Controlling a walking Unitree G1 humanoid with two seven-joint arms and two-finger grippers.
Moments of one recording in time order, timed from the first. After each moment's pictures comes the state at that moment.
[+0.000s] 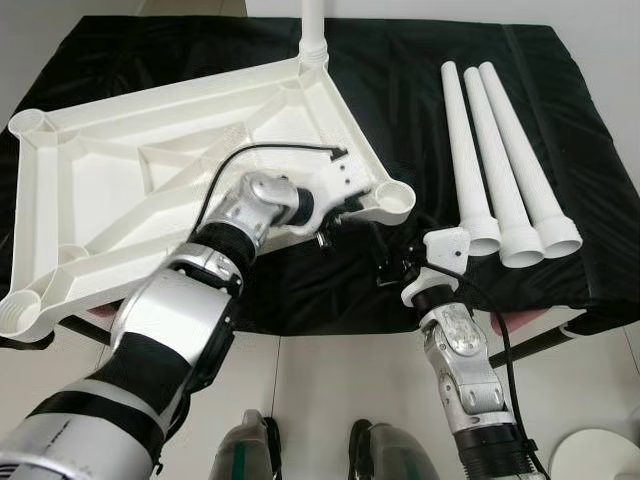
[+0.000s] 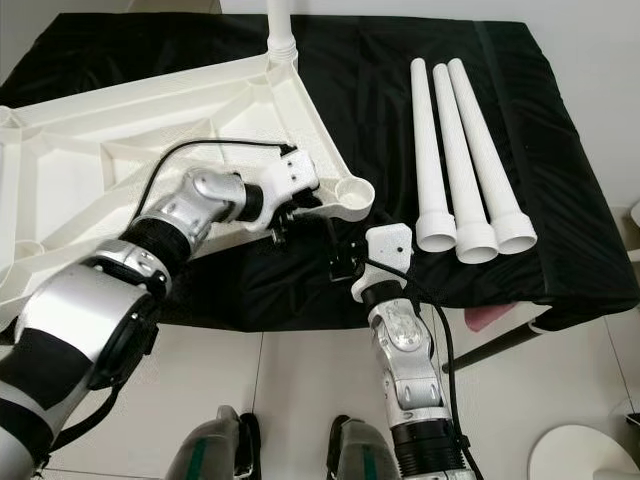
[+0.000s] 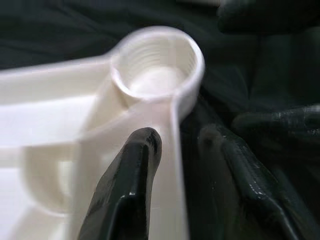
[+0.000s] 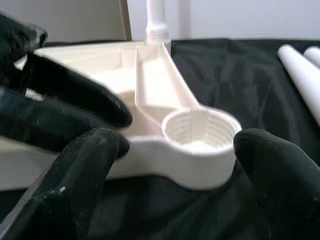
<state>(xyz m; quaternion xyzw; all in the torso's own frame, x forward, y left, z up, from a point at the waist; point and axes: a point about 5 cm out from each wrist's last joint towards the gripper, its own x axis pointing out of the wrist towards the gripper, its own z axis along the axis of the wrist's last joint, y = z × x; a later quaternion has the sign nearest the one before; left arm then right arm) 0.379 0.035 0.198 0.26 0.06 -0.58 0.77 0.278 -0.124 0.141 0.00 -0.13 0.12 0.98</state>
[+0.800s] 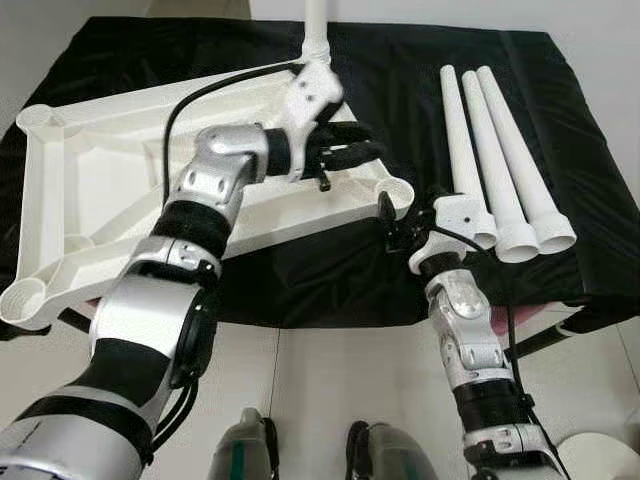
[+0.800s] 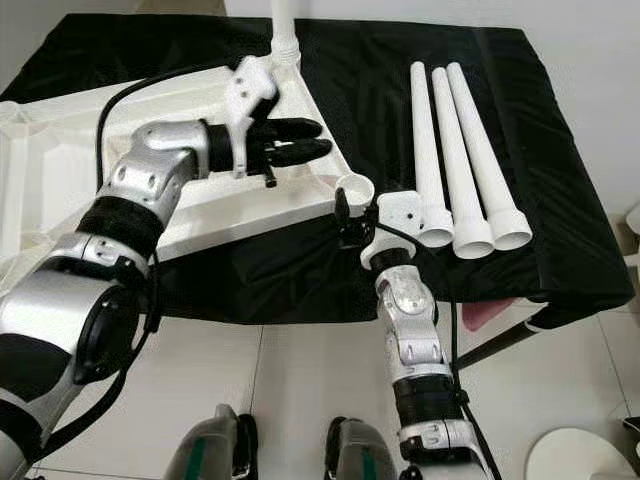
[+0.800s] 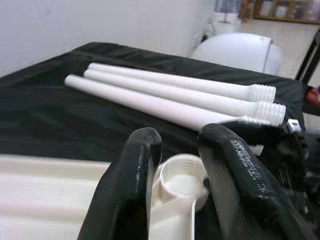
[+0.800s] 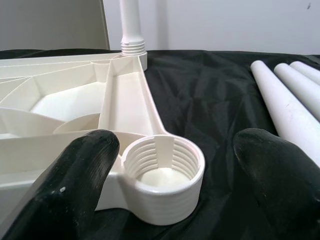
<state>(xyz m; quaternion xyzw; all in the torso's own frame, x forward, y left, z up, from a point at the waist) 0.379 0.072 0.244 0.09 -0.07 -0.56 0.82 0.315 -0.141 0.149 -0.01 -0.13 0.07 0.99</state>
